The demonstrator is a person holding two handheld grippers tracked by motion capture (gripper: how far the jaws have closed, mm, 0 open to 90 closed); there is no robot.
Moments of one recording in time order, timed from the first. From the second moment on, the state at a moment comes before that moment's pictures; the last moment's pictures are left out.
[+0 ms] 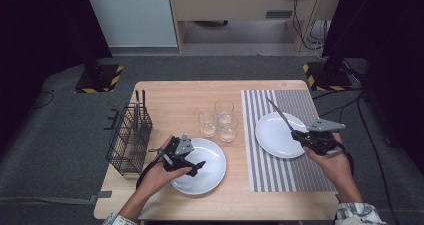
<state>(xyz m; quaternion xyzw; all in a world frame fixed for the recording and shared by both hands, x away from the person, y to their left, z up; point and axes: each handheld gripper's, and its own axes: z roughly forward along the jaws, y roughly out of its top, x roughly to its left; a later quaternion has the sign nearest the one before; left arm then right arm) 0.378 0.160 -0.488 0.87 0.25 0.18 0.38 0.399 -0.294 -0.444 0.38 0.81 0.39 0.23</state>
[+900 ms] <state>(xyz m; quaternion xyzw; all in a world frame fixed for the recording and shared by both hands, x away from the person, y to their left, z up) 0.379 0.163 -0.483 0.86 0.26 0.19 0.39 0.437 -0.314 -0.438 0.43 0.80 0.35 0.24</state>
